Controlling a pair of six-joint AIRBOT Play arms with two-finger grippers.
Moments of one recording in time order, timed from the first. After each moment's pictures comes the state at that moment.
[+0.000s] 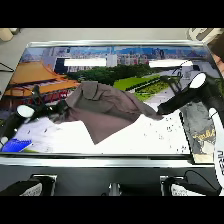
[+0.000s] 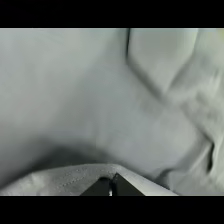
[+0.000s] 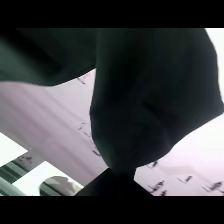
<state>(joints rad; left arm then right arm) -0.02 -1.19 0.81 0.87 -0.64 -1.61 -0.04 -1.39 1.23 -1.16 1.42 0.99</state>
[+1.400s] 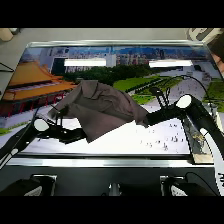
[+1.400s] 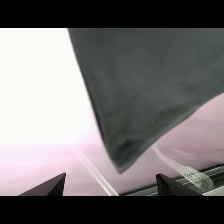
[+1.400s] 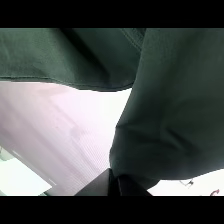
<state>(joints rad) -0.25 -1.13 0.59 0.90 -0.94 -1.58 0.06 -1.25 0.94 -1.01 1.14 1.00</state>
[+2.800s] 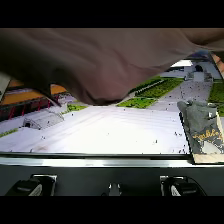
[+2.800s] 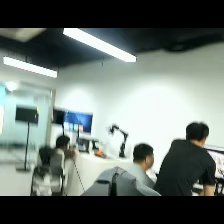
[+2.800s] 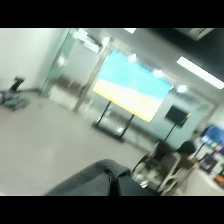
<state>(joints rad) -0.11 -0.74 1.74 0.72 -0.64 -1.22 0.06 -0.69 1.77 -1.39 0.77 0.97</state>
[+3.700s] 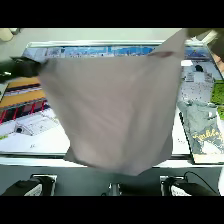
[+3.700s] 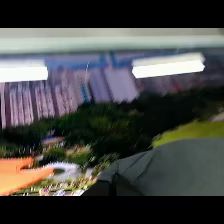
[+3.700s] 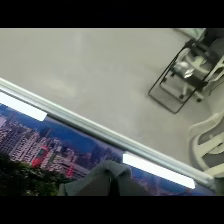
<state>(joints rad) -0.09 -1.02 1.35 1.33 -0.89 -1.50 0.06 -1.33 1.82 -1.49 0.70 1.09</state>
